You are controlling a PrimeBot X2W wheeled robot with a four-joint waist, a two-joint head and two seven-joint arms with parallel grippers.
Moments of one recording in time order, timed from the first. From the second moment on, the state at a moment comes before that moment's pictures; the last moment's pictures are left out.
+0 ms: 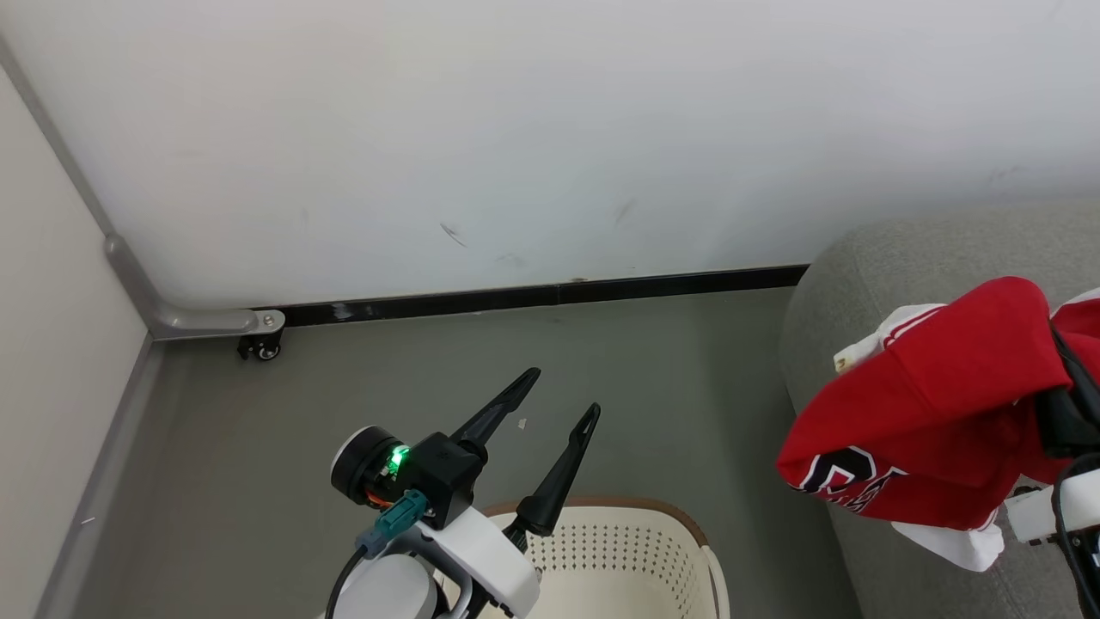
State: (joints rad) left arm -0.36 0.08 -0.65 0.21 -0.40 -0.03 -0.23; right arm -0.07 -0.33 -0.07 0.04 0.32 0.13 -0.25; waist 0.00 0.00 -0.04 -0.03
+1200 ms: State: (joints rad) left arm -0.37 0.08 -0.64 0.16 -0.36 -0.01 -0.24; right arm -0.26 -0.39 -0.12 0.01 0.44 0.13 -0.14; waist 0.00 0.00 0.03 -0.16
